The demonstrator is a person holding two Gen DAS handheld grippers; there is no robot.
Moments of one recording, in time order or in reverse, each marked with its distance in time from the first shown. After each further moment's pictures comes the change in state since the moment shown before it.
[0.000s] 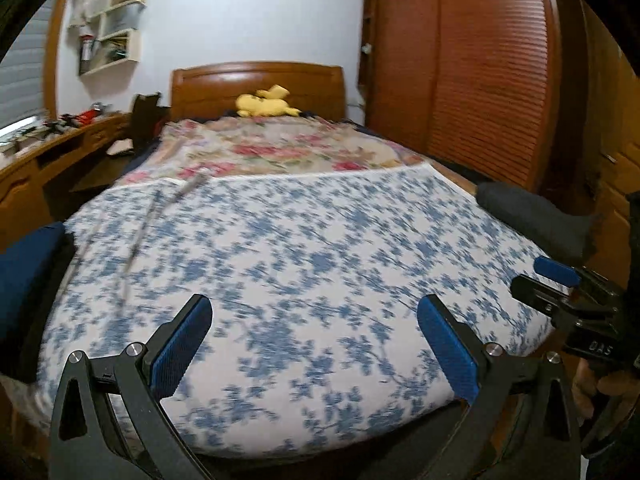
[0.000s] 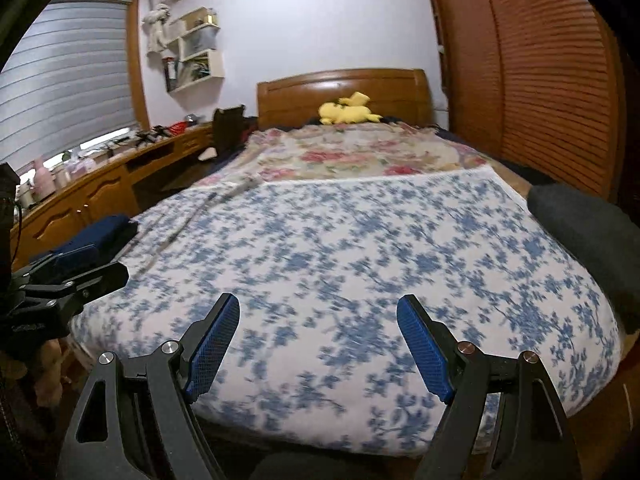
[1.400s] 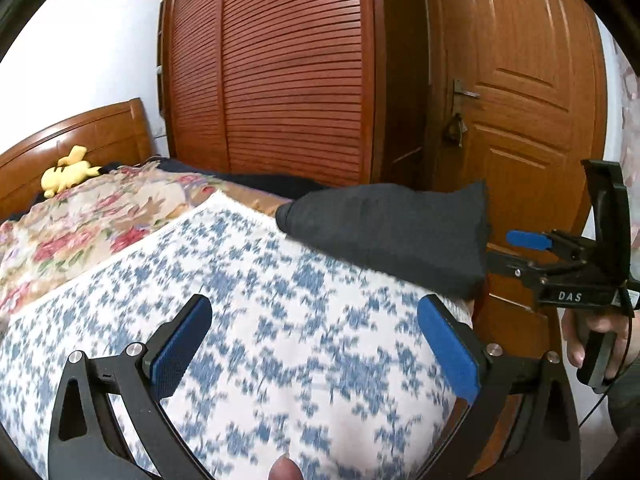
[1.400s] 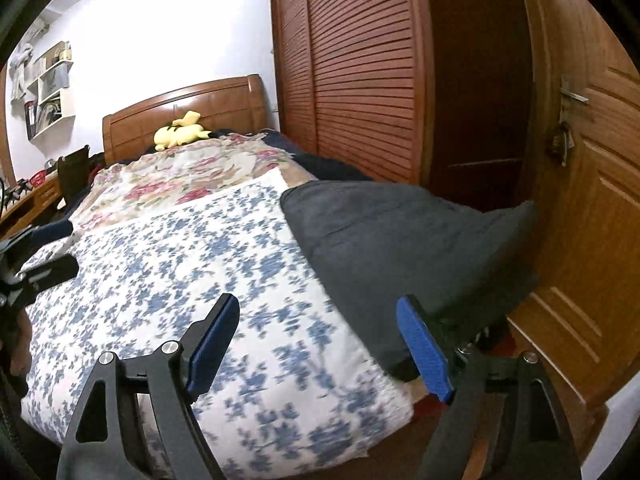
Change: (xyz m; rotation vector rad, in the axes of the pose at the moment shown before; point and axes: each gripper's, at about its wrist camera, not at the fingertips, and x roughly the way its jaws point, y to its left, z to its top) left arm 0.140 -0.288 0.098 0.379 -0.001 -0.539; right arm -0.034 -0.198 0.003 0.218 0.002 -0.475
